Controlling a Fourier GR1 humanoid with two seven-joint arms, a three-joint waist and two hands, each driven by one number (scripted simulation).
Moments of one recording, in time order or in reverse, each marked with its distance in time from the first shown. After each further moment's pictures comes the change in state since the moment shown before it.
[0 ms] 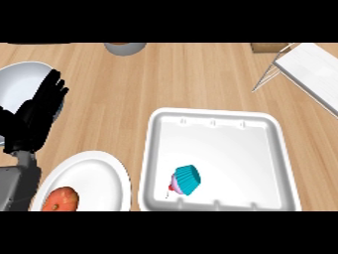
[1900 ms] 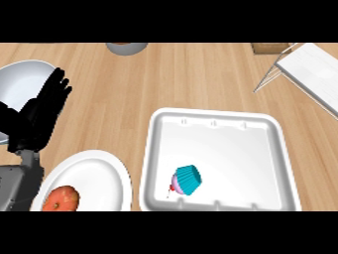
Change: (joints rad) left arm -0.008 0.020 -0.056 -0.015 0.024 0.050 0.013; right arm 0.103 0.562 0.164 -1.094 0.094 -0.321 0.472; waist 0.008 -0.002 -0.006
